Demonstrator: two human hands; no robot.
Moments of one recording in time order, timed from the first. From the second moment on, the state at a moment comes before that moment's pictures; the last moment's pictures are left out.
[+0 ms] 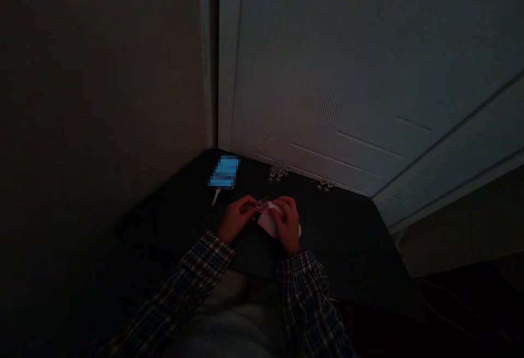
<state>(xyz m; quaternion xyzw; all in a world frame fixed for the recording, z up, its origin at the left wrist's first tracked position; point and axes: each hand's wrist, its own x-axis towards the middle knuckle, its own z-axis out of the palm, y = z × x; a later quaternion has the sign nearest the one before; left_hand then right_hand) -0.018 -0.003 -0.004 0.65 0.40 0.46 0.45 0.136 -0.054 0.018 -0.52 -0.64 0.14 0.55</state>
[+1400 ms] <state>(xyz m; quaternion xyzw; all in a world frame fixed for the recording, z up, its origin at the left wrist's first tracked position) -0.021 -0.001 -0.008 0.71 0.38 0.46 0.38 0.142 -0.044 0.006 -0.50 -0.60 0.21 0.59</state>
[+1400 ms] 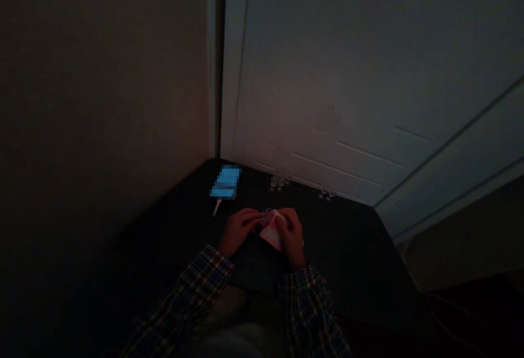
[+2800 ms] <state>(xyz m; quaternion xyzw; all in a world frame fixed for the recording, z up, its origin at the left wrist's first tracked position) -0.020 -0.005 -0.002 0.73 0.40 0.42 0.35 0.140 -0.050 0.015 -0.51 -0.60 0.17 0.59</state>
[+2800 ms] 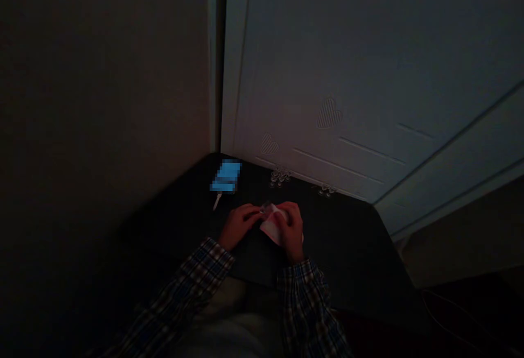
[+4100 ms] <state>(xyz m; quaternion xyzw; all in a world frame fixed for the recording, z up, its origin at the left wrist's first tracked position) -0.020 -0.006 0.000 0.77 0.38 0.41 0.30 0.139 -0.049 0.014 -0.51 -0.63 0.17 0.57</state>
